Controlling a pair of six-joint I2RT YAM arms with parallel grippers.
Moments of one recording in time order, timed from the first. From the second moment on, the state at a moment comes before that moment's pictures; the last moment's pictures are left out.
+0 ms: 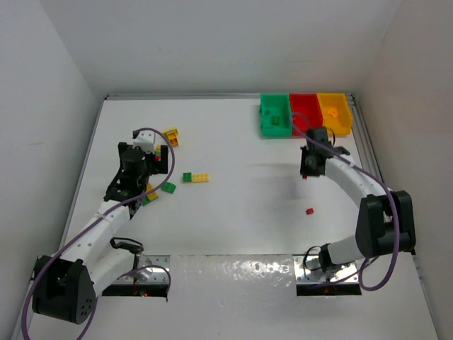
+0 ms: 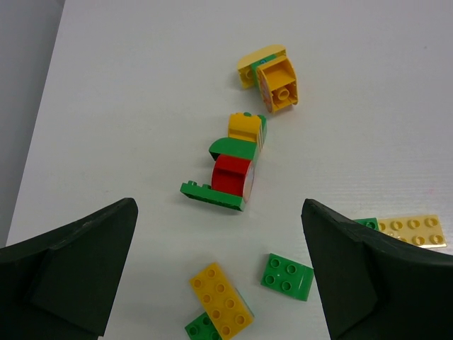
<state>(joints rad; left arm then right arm) -0.20 0.96 0.54 0.06 -0.28 0.06 0.15 1.44 0.83 -0.50 0.17 0.28</state>
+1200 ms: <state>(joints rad) -0.21 0.59 0.23 0.02 0.03 0.60 0.09 2.28 1.87 -0.24 0.40 0.13</state>
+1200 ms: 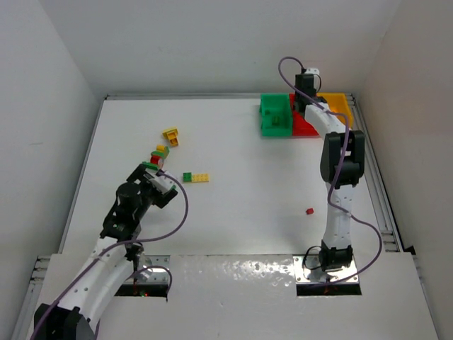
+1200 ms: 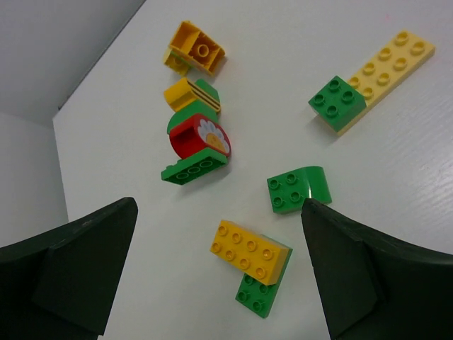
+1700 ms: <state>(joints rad) -0.21 0.58 0.21 0.00 0.08 0.67 0.07 2.21 1.83 -0.29 0.31 0.12</state>
